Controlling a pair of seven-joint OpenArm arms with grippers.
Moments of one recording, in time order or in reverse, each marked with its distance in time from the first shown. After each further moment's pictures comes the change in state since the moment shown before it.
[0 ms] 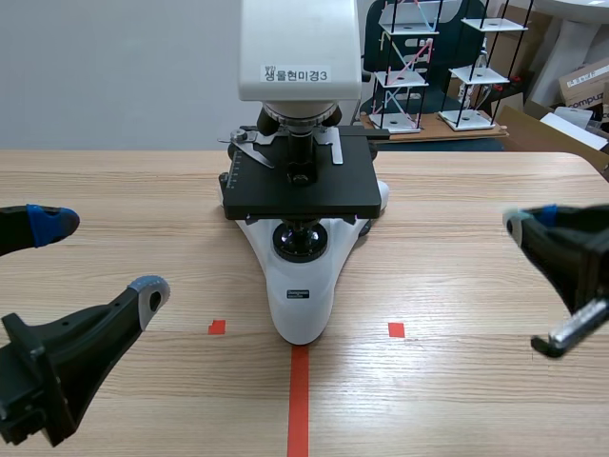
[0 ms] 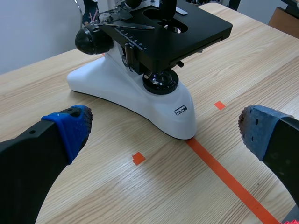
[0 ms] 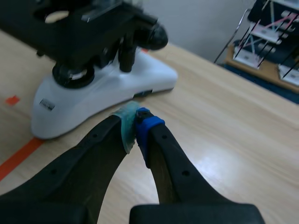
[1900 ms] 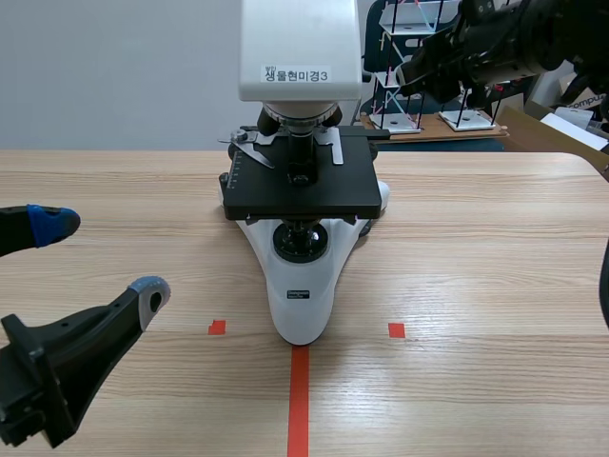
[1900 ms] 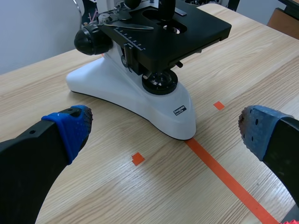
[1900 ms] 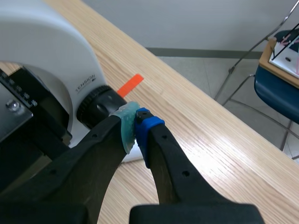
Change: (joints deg) left arm 0.0 0.0 0.0 0.0 0.0 0.0 -0.2; right arm 72.8 -11.0 -24.5 -47.5 5.9 13.5 -36.2
